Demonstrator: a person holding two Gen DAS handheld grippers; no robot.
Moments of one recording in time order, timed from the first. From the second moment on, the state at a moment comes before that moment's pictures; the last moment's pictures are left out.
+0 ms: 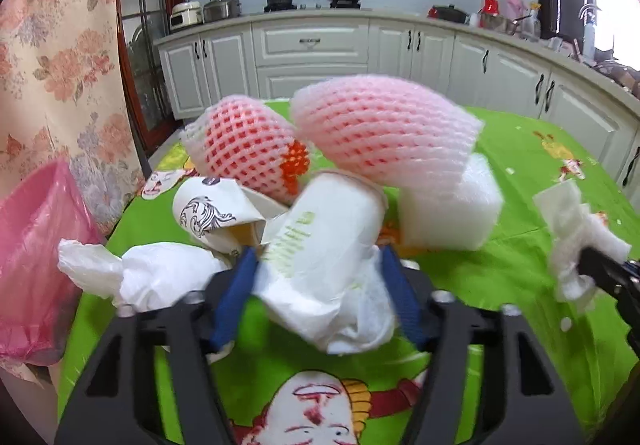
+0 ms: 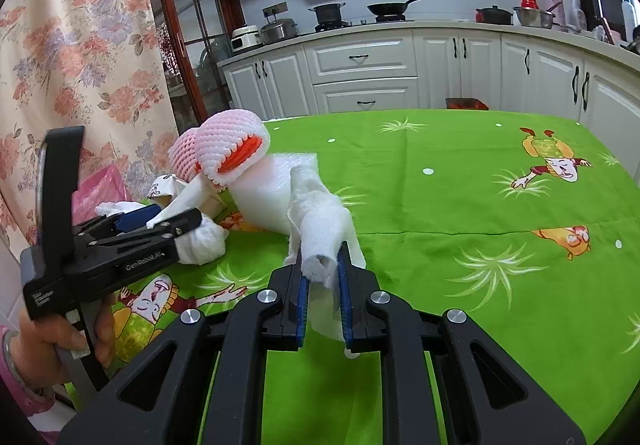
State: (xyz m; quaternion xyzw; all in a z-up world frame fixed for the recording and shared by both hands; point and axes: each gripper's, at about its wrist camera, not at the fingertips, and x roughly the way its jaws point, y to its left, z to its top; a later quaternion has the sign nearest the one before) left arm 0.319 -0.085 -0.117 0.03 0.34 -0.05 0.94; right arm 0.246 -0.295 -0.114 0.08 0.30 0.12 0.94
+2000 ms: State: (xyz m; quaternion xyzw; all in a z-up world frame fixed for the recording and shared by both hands) left arm 0.250 -0.042 -0.128 0.01 0.36 -0.06 0.93; right arm 0.231 -0.233 -0.102 0.04 0.31 0.17 0.94
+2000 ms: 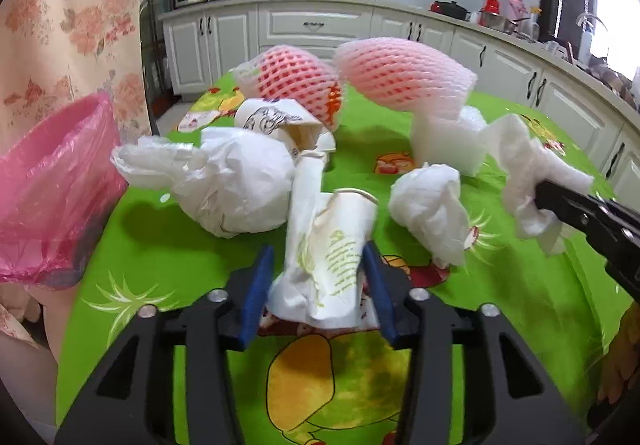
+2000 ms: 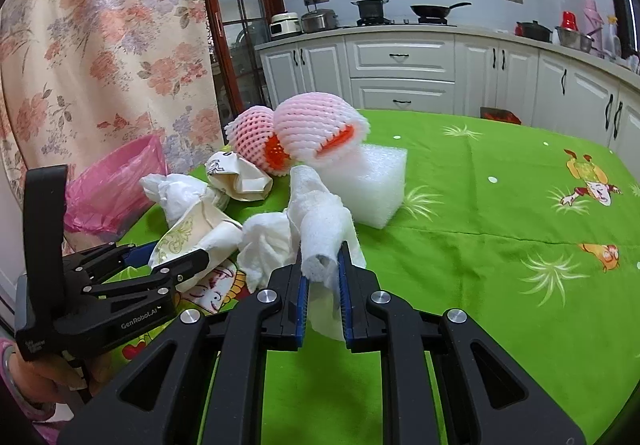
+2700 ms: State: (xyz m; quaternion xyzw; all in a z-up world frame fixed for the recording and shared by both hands) left arm 0.188 -0.046 -0.085 -0.01 0.28 -0.06 0.96; right arm 0.205 -0.222 -0.089 0.03 0.28 0.21 0.94
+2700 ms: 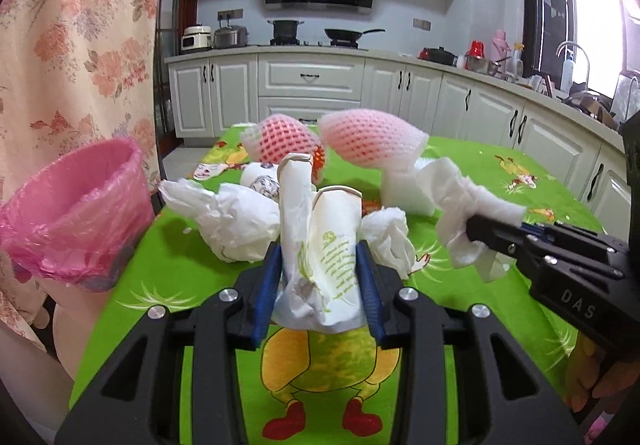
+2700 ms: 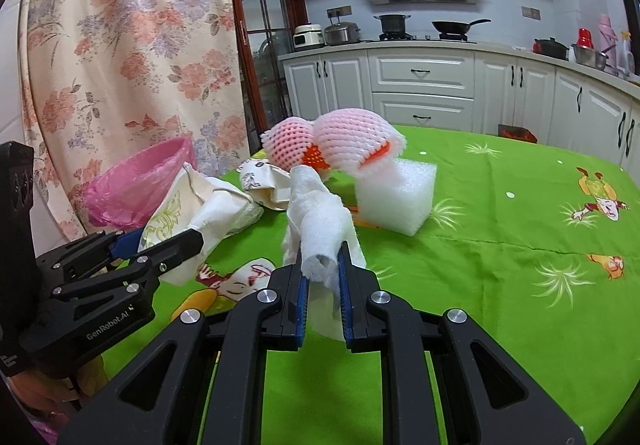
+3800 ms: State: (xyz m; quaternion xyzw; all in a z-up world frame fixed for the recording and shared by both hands) left arm 0.190 0.139 -0.018 -0.04 0.19 0.12 0.97; right arm 0.274 -0.025 -0.025 -0.04 0.21 0.39 0.89
